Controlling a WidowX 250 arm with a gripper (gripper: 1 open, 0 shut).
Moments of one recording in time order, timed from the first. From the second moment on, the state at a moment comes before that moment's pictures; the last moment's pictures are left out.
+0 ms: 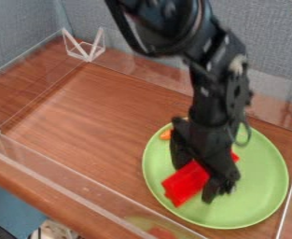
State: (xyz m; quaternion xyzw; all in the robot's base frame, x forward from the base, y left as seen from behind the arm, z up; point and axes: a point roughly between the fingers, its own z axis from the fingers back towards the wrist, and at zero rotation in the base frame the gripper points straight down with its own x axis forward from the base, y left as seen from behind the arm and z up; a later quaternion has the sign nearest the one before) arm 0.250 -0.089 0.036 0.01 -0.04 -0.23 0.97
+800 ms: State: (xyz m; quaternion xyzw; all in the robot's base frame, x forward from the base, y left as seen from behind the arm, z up) arm 0.255 -0.017 0.108 0.07 -0.06 -0.13 0.99
